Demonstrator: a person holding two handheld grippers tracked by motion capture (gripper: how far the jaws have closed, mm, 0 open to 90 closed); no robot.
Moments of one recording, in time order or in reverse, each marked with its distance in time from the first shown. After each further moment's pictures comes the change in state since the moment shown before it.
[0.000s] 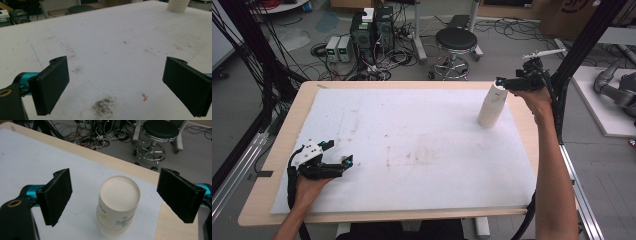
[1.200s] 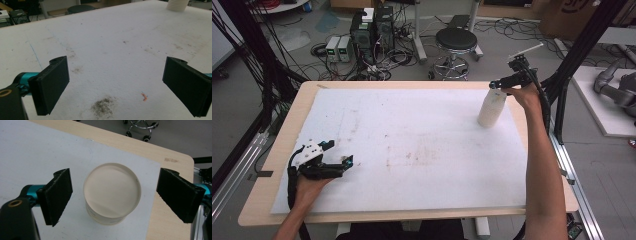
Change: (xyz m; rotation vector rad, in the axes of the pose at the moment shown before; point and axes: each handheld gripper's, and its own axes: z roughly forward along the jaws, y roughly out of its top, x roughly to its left) left arm 0.000 0.000 0.000 0.002 -0.002 0.007; right arm 0.001 0.011 0.039 0.254 -0.095 0.060
